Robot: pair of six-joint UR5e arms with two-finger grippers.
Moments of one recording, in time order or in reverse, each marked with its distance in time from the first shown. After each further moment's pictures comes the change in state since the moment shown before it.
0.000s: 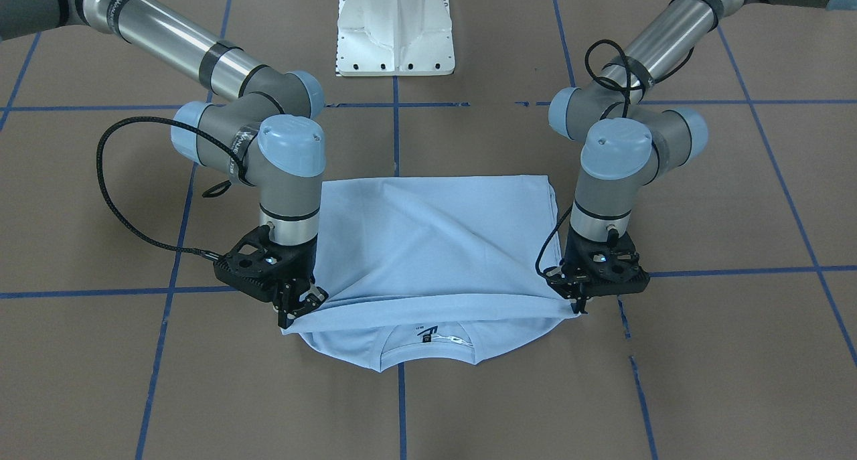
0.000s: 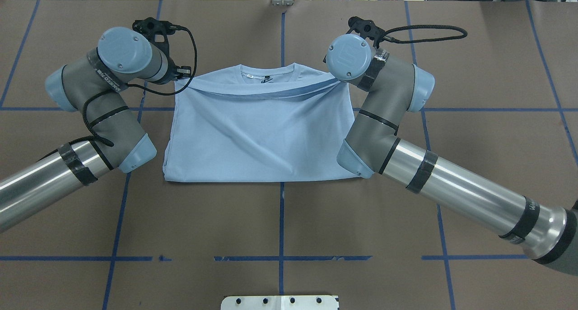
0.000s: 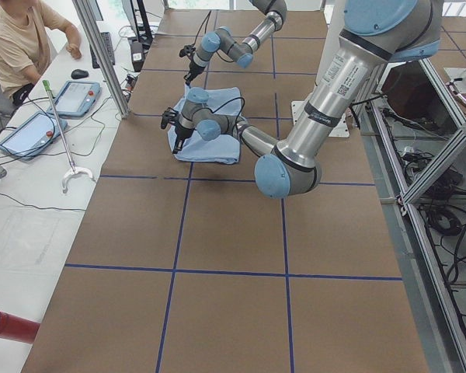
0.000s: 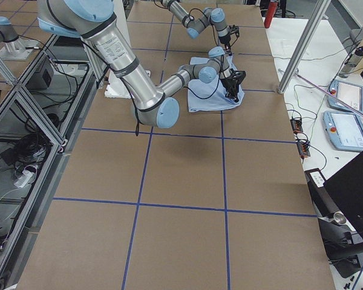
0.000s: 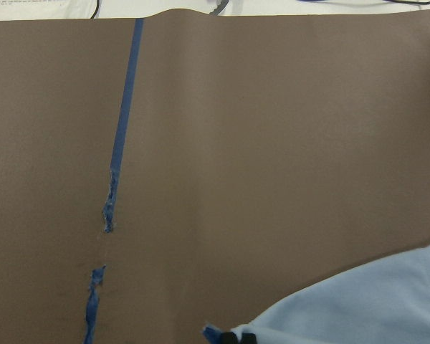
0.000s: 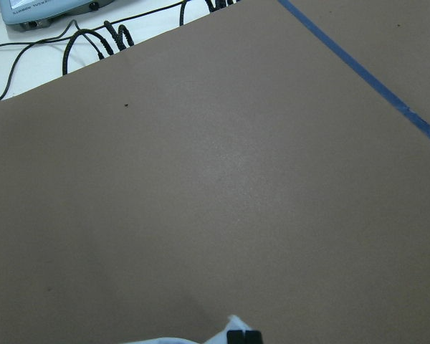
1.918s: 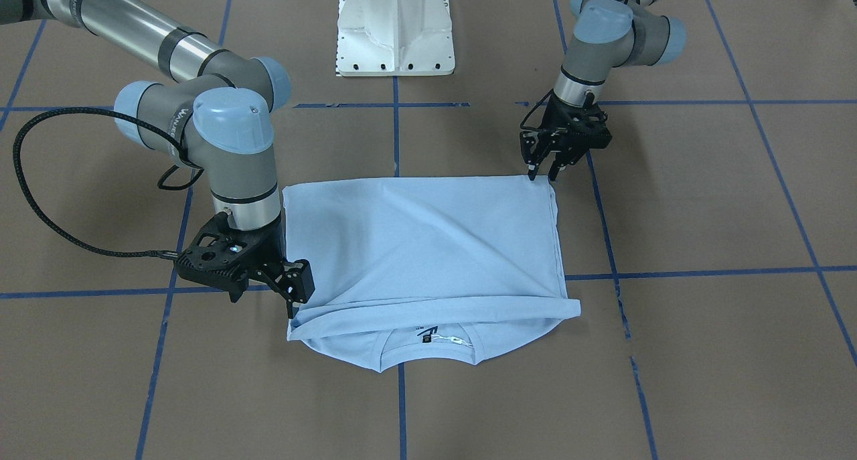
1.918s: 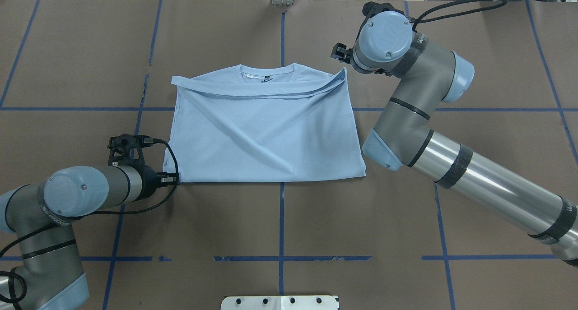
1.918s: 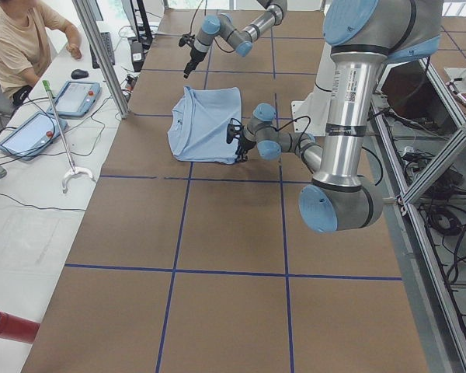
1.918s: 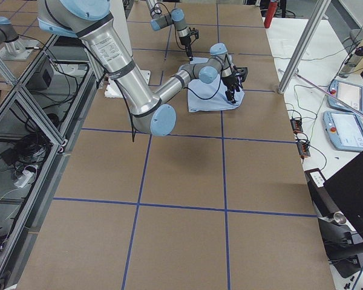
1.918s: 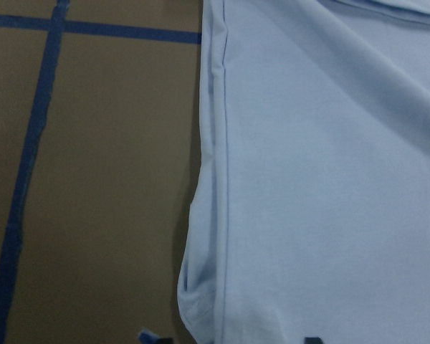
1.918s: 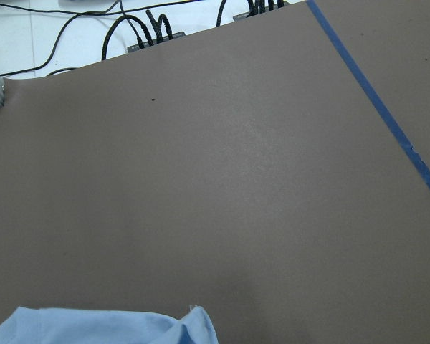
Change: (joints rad) left arm 0.351 0.450 -0.478 -0.117 0.113 -0.298; right arm 0.063 -0.089 0.154 0.007 0.131 -0.214
